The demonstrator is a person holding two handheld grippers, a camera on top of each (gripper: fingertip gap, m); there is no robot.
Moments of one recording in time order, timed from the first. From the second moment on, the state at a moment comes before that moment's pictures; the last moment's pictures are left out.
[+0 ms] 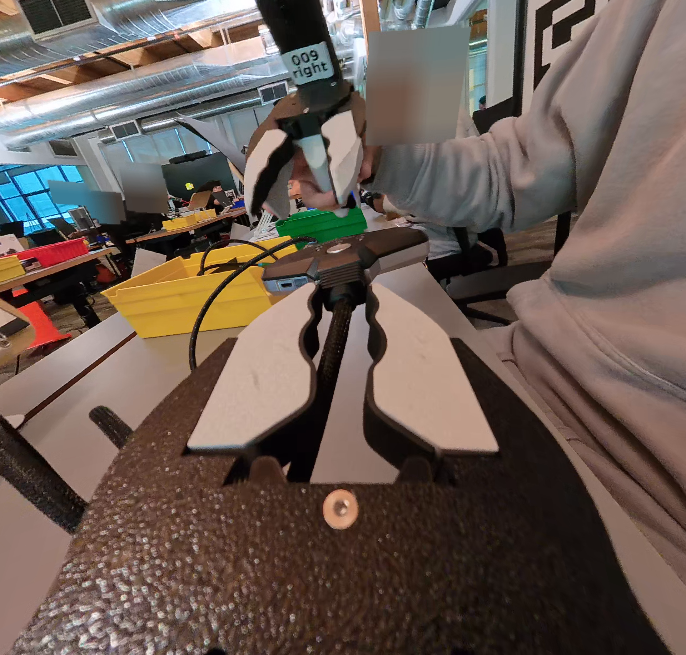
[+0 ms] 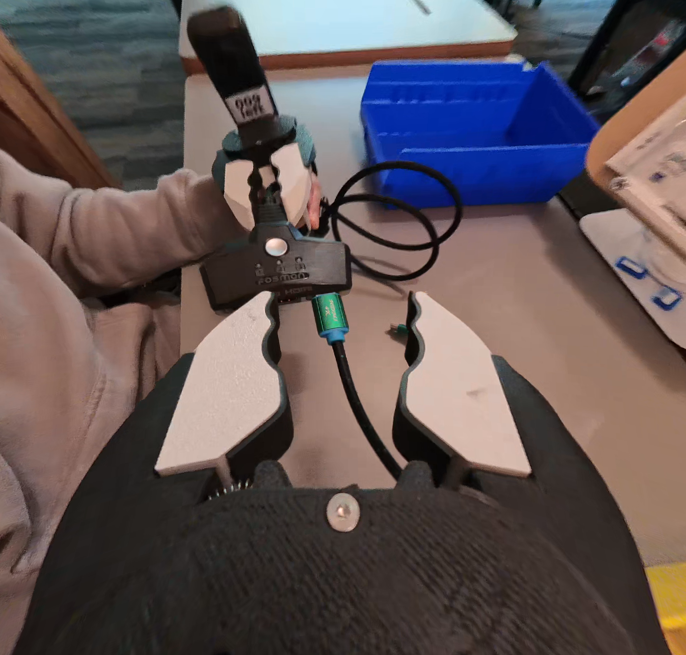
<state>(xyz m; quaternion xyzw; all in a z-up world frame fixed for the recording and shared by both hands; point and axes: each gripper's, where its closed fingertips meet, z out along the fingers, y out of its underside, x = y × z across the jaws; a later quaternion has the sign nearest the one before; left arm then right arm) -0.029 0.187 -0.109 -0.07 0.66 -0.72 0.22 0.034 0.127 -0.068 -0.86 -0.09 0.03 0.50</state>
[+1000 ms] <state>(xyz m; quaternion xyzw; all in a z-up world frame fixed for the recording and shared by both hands) -0.038 0.188 -0.096 -0.05 0.64 -0.74 0.23 0.010 0.141 -0.095 -0.85 -0.09 0.12 0.51</state>
